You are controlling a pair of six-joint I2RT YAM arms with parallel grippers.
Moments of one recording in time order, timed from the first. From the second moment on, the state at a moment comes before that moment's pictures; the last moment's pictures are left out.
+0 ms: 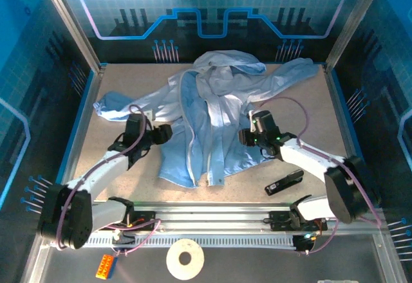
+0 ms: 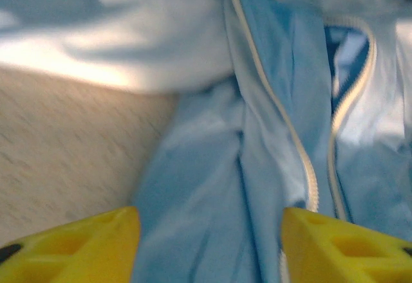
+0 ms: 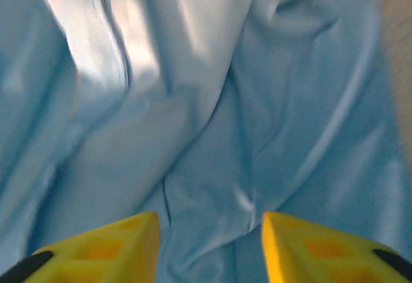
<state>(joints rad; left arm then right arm) -0.22 1.18 0.55 -0.07 0.14 -0.47 0.48 1.40 0.70 -0.18 0.04 0.31</state>
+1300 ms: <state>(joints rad) -0.38 1.48 0.81 -0.22 0.19 -0.53 0.65 1.43 0.78 -0.36 0.02 0.47</state>
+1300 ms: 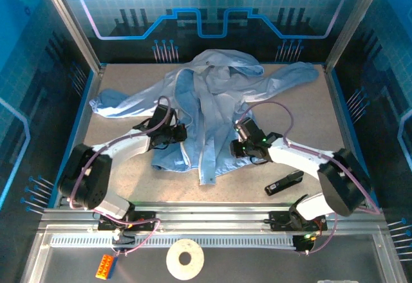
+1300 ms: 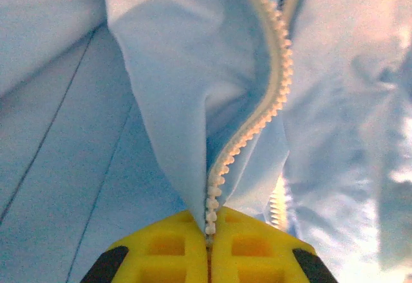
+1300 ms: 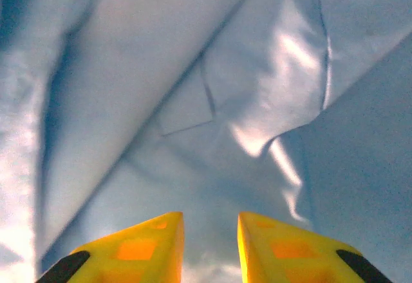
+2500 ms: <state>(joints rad) -0.36 1.38 0.76 -0.33 0.28 -0.54 1.05 1.76 1.07 -0.13 -0.11 0.75</state>
